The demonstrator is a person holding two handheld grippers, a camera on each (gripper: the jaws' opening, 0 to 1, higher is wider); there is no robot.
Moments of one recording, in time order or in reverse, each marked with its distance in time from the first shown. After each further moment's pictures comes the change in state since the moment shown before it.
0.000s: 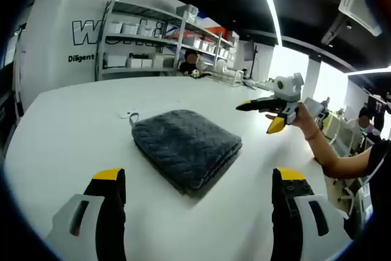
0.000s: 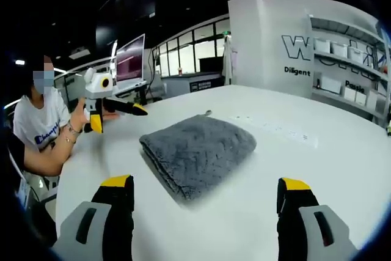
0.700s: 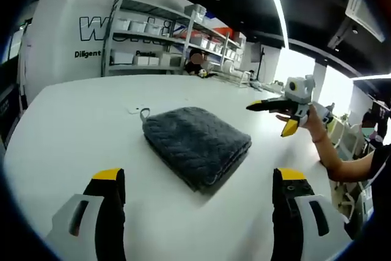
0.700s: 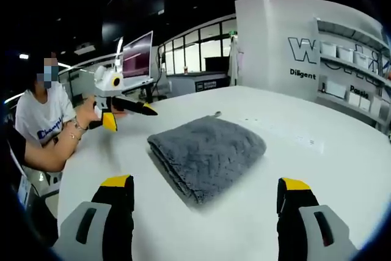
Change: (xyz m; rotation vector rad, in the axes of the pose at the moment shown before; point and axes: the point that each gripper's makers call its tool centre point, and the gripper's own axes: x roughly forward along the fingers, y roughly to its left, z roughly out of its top) left arm -0.001 0.023 -0.004 -0.038 0.001 0.034; right arm 0.004 0.022 0.008 -0.049 -0.001 0.037
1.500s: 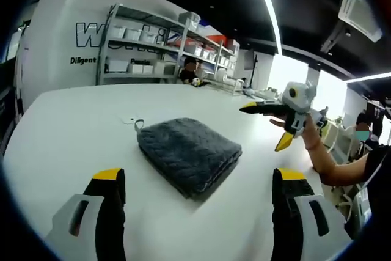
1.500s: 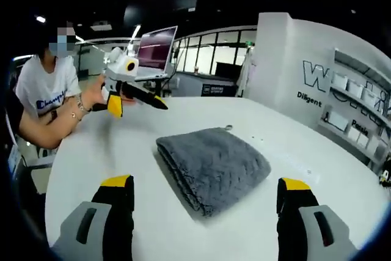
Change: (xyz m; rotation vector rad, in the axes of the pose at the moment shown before) left arm -0.012 -0.016 0.015 0.009 -0.064 -0.063; right arm 0.010 0.025 0.022 -0.215 -0.005 -0.034
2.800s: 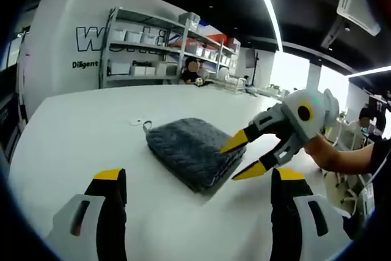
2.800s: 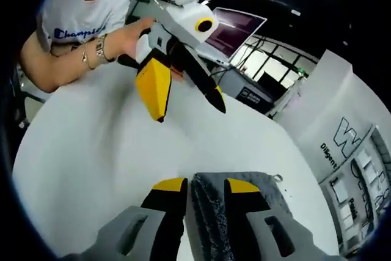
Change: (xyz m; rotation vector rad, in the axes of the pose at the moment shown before) left arm -0.015 0.016 0.001 0.032 0.010 0.046; right arm 0.112 0.091 0.026 -0.535 0.090 0.143
